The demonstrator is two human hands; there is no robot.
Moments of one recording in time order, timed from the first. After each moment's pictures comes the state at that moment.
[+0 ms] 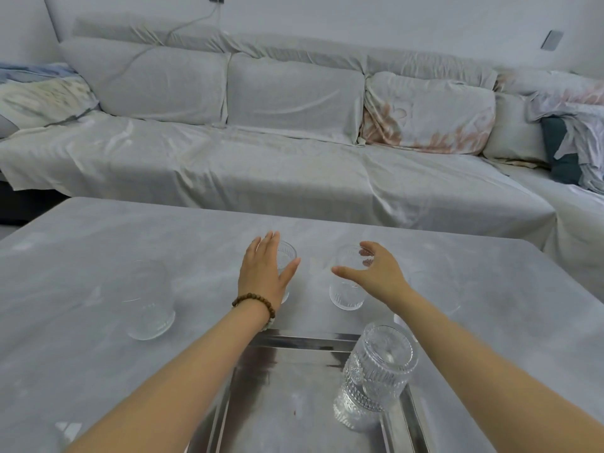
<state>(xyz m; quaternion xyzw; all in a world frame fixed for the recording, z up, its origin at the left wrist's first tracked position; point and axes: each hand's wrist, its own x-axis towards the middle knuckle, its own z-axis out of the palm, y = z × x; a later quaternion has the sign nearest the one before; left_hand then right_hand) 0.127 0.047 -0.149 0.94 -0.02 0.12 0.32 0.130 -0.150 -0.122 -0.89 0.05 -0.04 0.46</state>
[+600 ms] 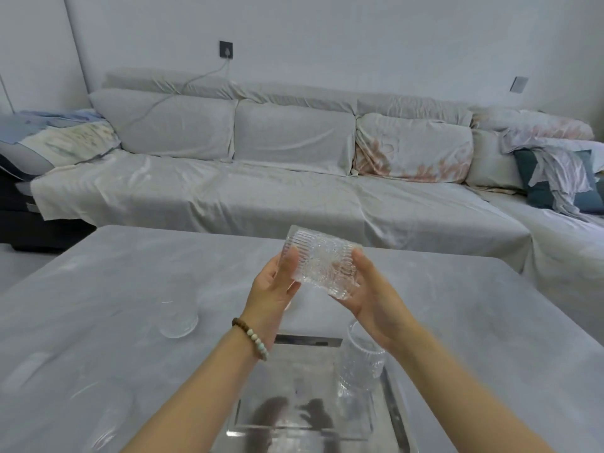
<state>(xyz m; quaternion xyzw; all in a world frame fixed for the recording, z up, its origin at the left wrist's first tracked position) 0.006 0.041 -0.059 0.59 -0.09 0.00 0.80 0.005 -0.121 -0.046 -0.61 -0.07 0.06 0.78</state>
